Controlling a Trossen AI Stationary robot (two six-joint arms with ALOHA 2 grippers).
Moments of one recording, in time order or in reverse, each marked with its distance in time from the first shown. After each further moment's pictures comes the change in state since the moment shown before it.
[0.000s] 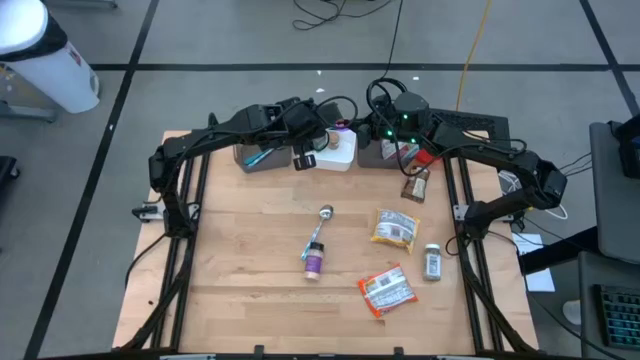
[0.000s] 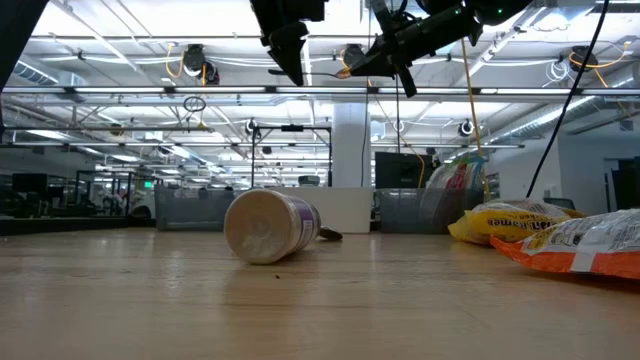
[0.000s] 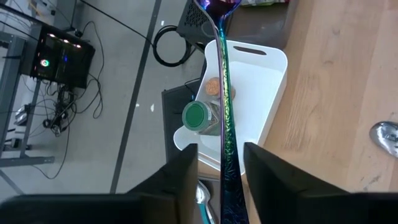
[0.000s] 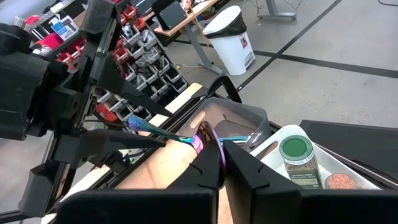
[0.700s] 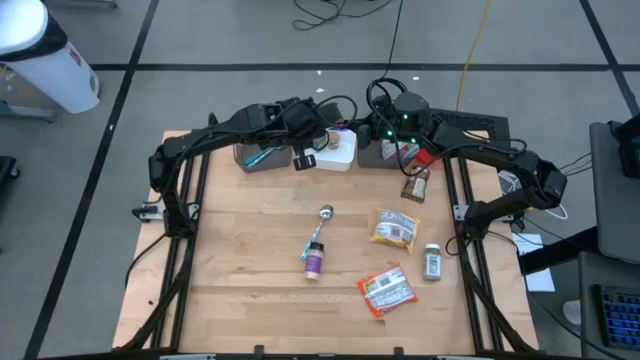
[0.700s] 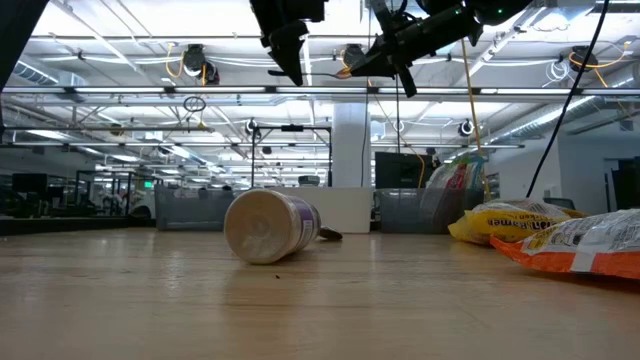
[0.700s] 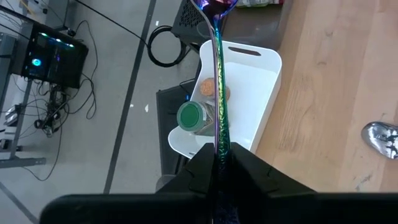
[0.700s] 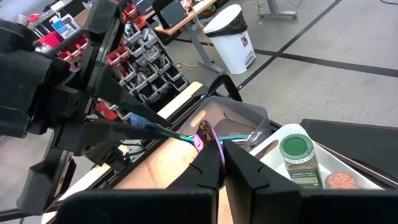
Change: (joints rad) left arm 0.000 0.000 0.000 -0.001 0.030 -0.006; right arm 0.000 0.000 0.000 -0.003 -0.005 0.000
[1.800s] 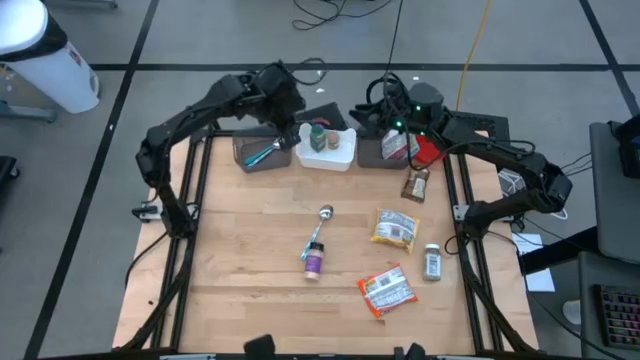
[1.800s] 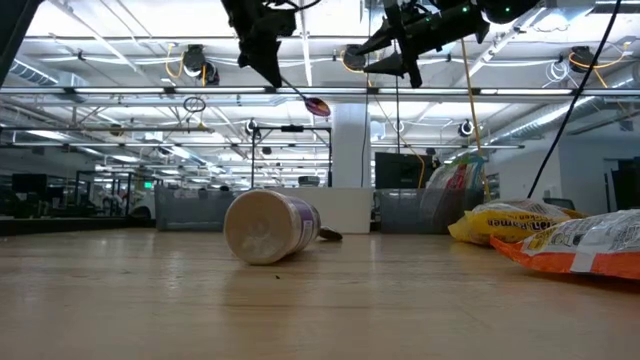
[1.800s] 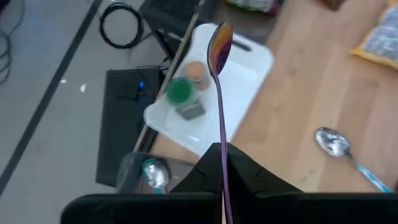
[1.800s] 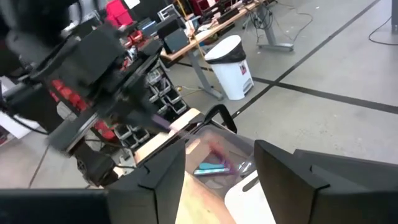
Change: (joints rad) left arm 0.256 -0.064 -0.001 -0.077 0.371 -0.077; right arm -0.078 -0.045 0.000 0.049 -0.030 -0.054
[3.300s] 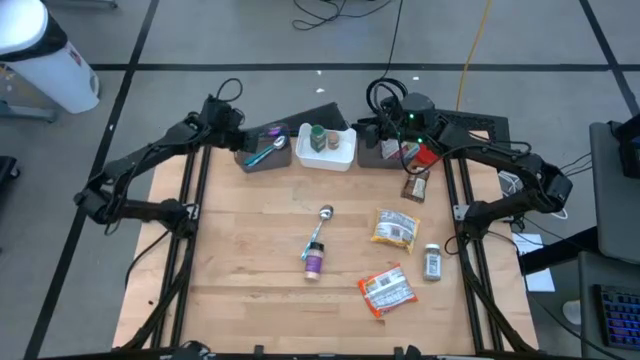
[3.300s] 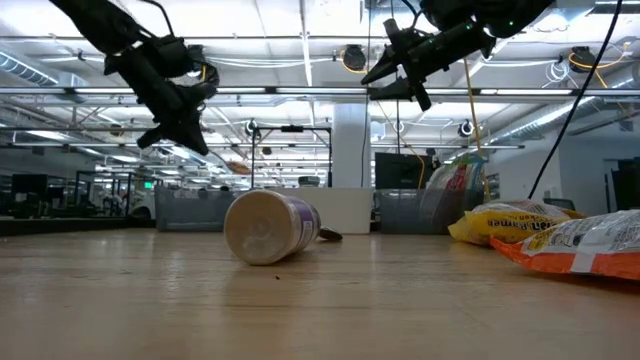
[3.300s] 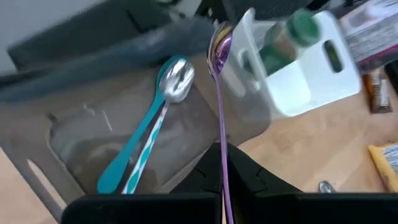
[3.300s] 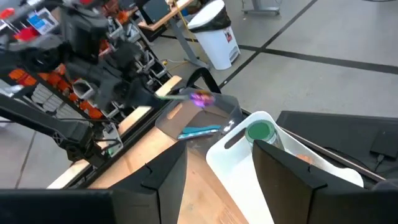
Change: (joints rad) left arm 0.404 -0.540 -1.135 0.731 0.304 -0.556; right arm -0.003 0.000 -0.096 -0.046 0.003 0.022
